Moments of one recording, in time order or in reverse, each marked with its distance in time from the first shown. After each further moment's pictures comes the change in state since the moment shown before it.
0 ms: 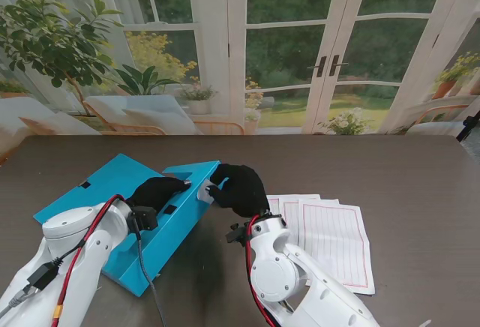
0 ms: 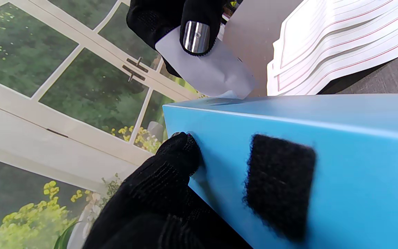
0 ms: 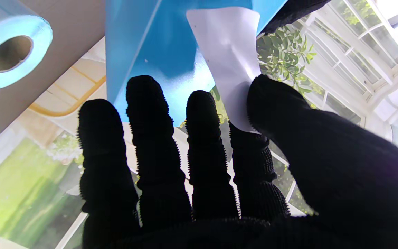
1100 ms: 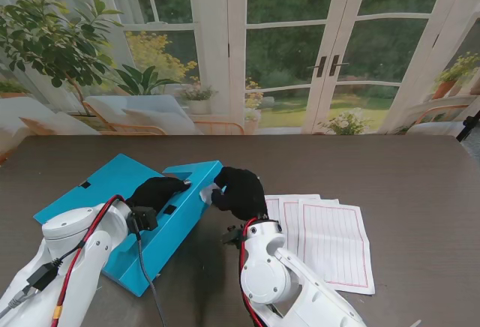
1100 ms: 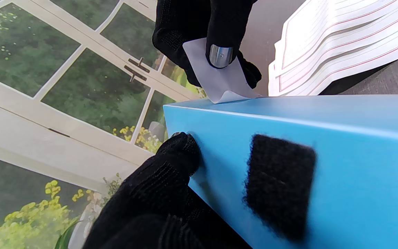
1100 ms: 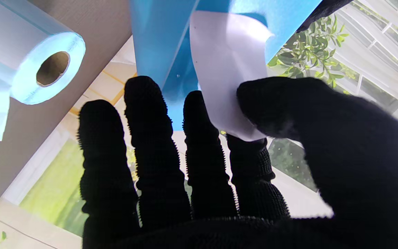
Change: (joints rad) left arm 0.004 0.000 0.000 -0.001 -0.006 -0.008 0.002; right arm -0.011 -0.042 -0.013 0.020 0.067 0.090 -0.066; left_hand 0.000 0.000 0.000 0.000 0.000 0.000 0.000 0.000 0.000 0.000 0.000 0.000 0.000 0.002 0.000 0.000 0.000 0.003 0.000 0.001; right_hand -0.042 -0.163 -0.053 0.813 0.017 0.031 0.042 0.020 0.000 0.023 0.052 -0.008 -0.004 0.009 0.030 0.000 -0.007 0.000 0.021 0.000
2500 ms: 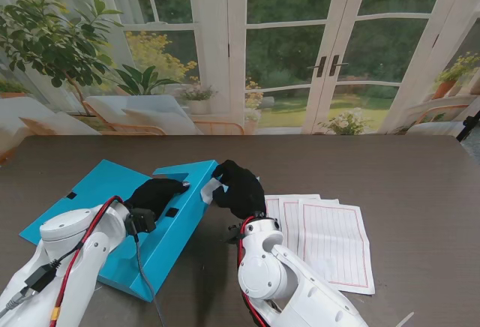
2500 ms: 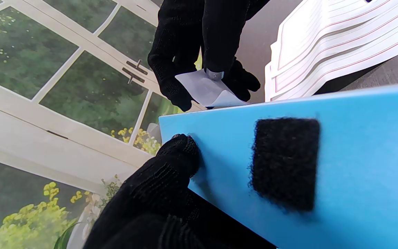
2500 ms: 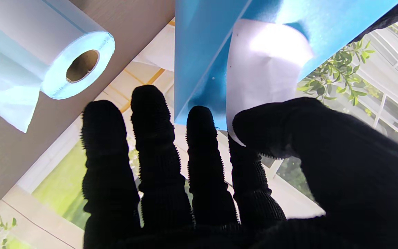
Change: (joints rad) left arm 0.008 0.008 -0.007 0.001 0.010 -0.001 -0.027; right arm 0.037 -0.007 -0.022 0.049 -0.029 0.074 0.005; left_hand 0.001 0.010 0.002 0.000 0.000 0.000 0.002 0.000 0.000 0.001 -0.004 0.000 0.000 0.001 0.000 0.000 0.000 0.001 0.000 0.000; right_hand -0.013 0.211 -0.036 0.236 -0.416 0.038 -0.136 -0.032 -0.238 0.007 0.124 -0.080 -0.117 -0.009 0.057 -0.009 -0.006 -0.023 0.002 0.000
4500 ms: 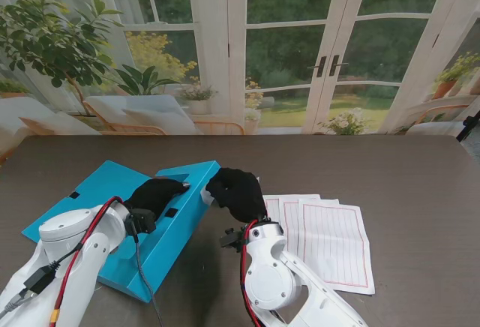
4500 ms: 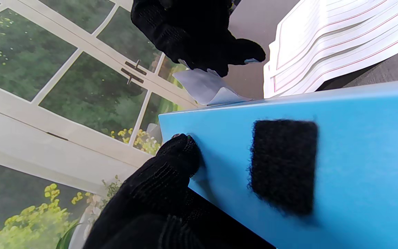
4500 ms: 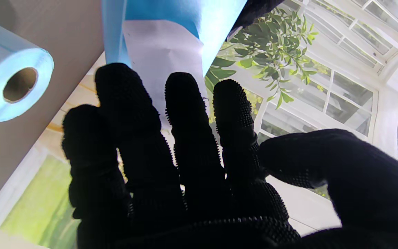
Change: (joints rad) left arm 0.007 -0.001 -0.002 -0.018 0.009 0.011 0.008; right arm -0.084 0.028 0.043 -0.141 0.060 -0.120 0.049; left_hand 0.000 0.000 0.000 0.000 0.000 0.000 0.000 0.000 0.000 0.000 0.000 0.000 0.000 0.000 0.000 0.000 0.000 0.000 0.000 0.000; right_hand -0.233 0.261 -0.027 0.343 0.466 0.059 -0.039 -0.252 0.530 0.072 -0.398 -0.123 0.314 0.087 -0.104 -0.002 0.018 0.138 0.169 -0.026
